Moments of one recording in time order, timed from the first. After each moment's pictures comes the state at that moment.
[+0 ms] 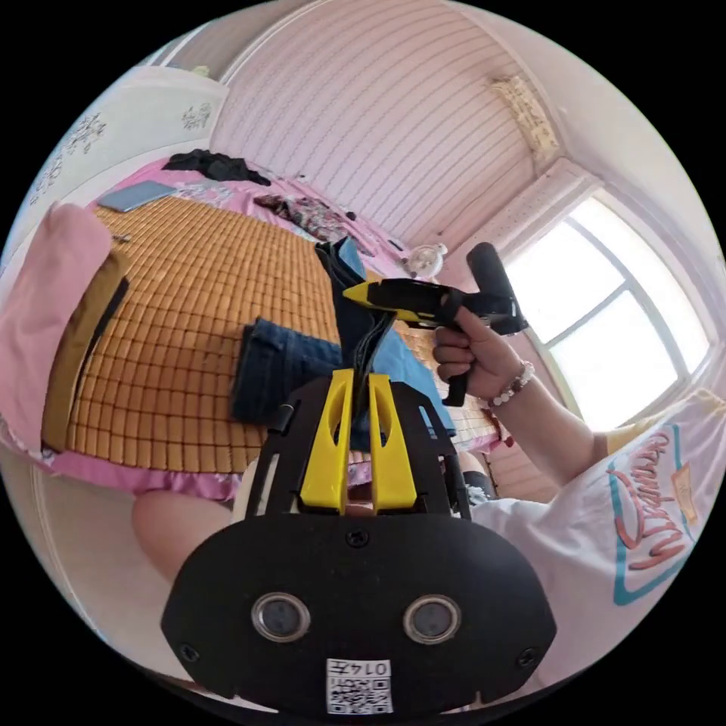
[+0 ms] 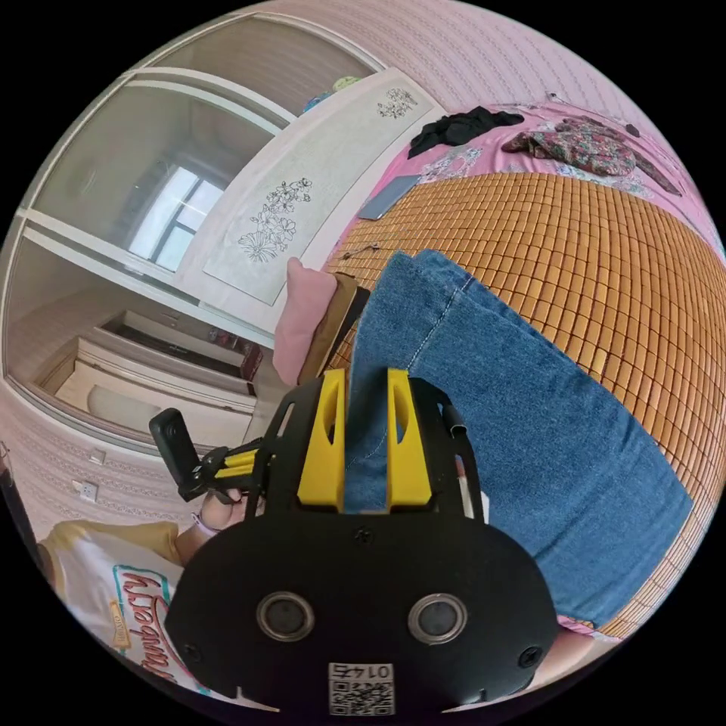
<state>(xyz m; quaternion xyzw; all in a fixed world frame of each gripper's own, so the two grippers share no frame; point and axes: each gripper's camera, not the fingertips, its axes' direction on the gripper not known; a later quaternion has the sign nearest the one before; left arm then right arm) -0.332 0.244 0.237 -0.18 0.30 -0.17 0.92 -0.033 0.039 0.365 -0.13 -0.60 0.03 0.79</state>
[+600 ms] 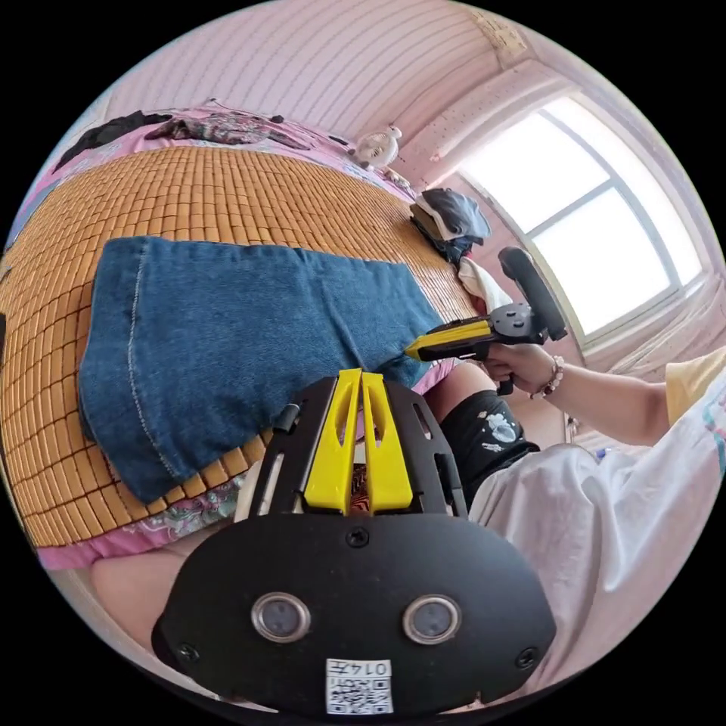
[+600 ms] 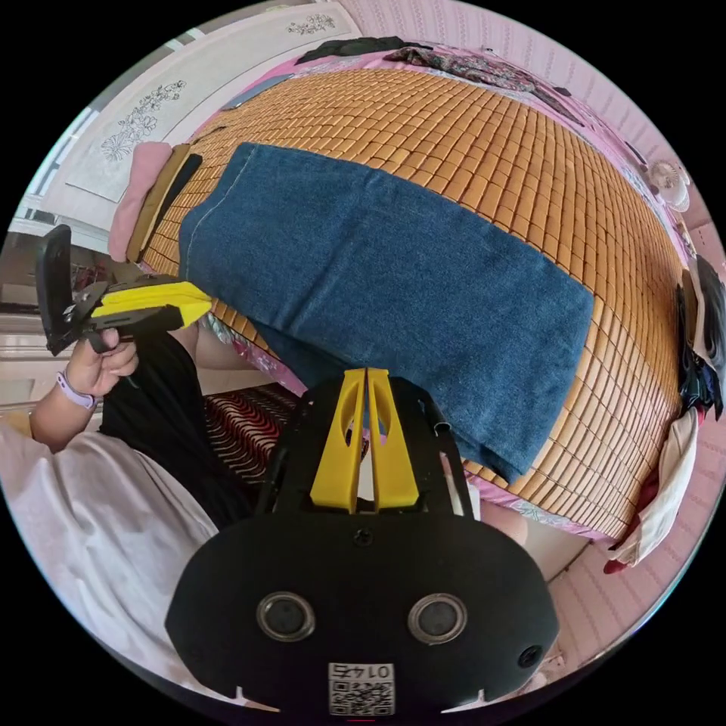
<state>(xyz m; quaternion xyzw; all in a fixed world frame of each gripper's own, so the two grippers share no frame) -0.119 0.236 0.302 -0.26 0.43 0.06 0.86 0.052 0.231 0.454 -0.26 -0.38 -0.07 0.89</state>
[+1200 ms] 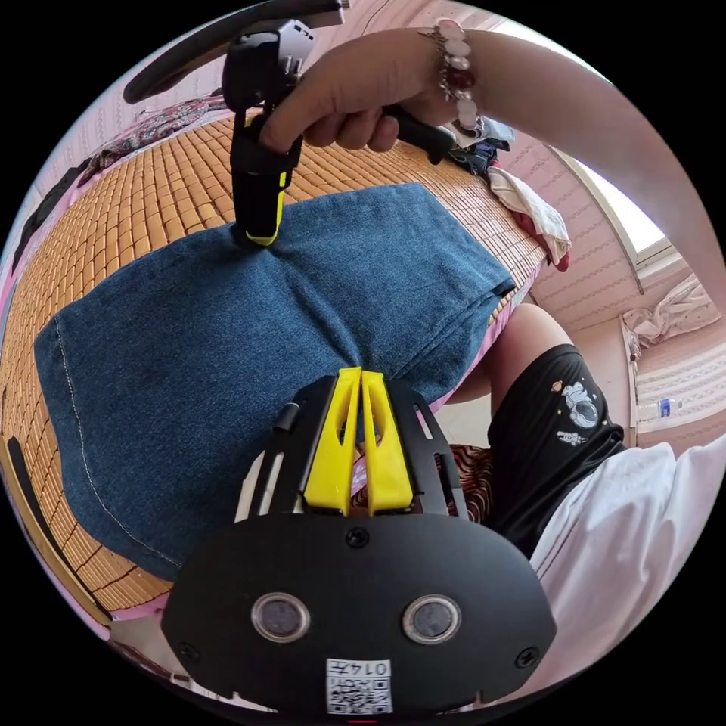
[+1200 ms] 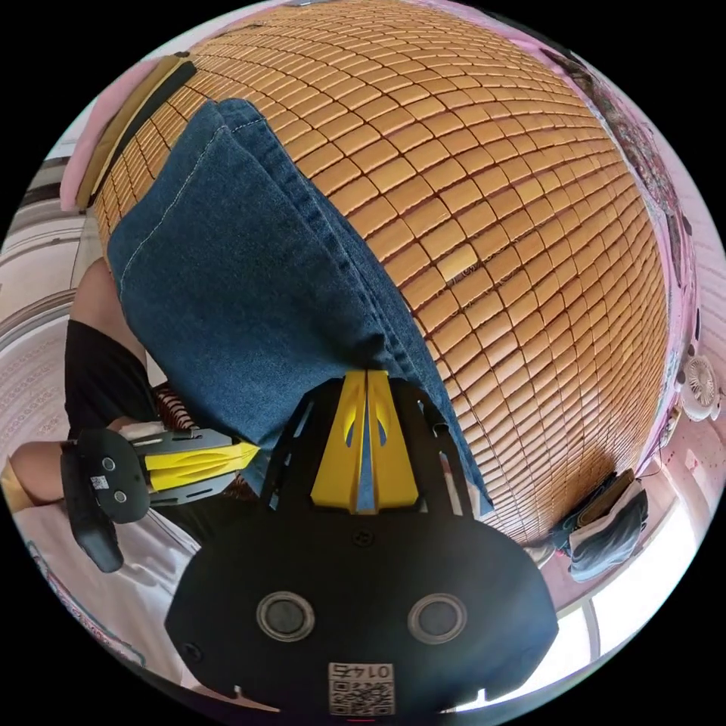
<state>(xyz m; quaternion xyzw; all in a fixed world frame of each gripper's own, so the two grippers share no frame) -0.031 0.232 0.345 -0.31 0.37 0.17 0.86 -0.038 0.026 0.533 -0.34 -0.31 -0.30 0.83</state>
